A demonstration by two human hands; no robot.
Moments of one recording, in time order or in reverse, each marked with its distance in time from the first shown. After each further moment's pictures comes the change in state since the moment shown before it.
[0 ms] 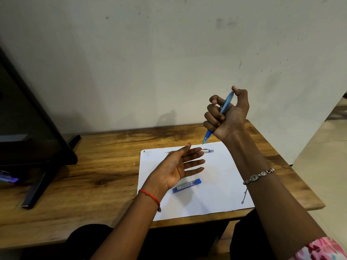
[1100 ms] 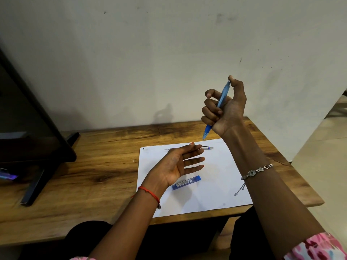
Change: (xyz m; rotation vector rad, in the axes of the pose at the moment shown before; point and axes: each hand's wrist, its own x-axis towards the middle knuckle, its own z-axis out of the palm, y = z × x) left_hand 0.000 -0.001 -0.002 0.021 -0.034 0.009; right_hand -0.003 -0.005 0.009 -0.068 -0.039 0.010
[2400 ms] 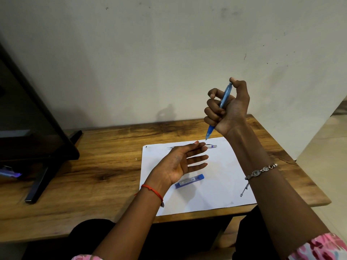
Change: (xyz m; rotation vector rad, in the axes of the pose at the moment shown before) left_hand -0.001 0.001 0.002 -0.002 -0.008 -0.003; right_hand 0.001 0.005 -0.002 -0.014 0.005 0.009
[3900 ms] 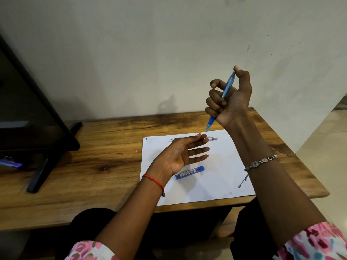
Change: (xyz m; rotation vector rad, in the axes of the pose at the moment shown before) left_hand 0.000 0.001 0.001 0.009 0.007 -0.012; right_hand 0.001 0.003 0.000 -0.014 0.017 -0.017
